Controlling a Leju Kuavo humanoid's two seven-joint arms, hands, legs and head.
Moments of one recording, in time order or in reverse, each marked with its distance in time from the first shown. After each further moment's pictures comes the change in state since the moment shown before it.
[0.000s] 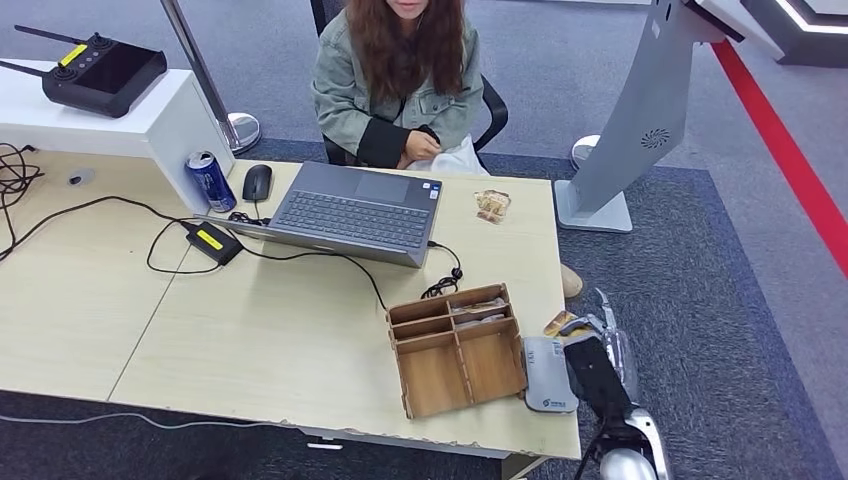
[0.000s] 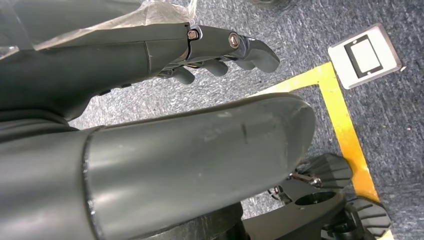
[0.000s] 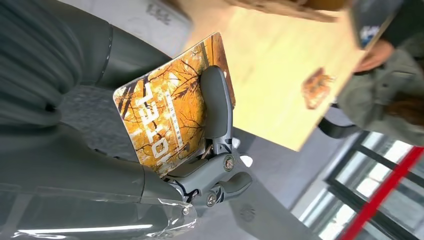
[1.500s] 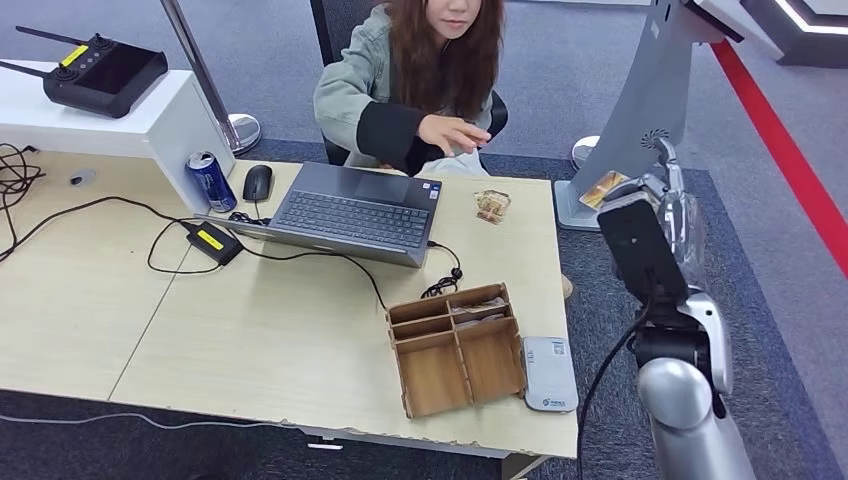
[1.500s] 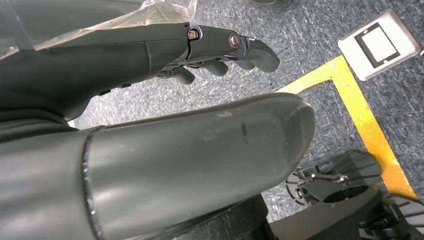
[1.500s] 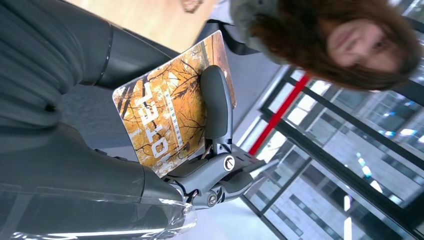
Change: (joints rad) left arm 0.002 0.004 -0.007 0.000 -0.117 -0.042 0.023; right arm -0.321 -0.003 -0.024 -0.400 0.225 0.204 0.396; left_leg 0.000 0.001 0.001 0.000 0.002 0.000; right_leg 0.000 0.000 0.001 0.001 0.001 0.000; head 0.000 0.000
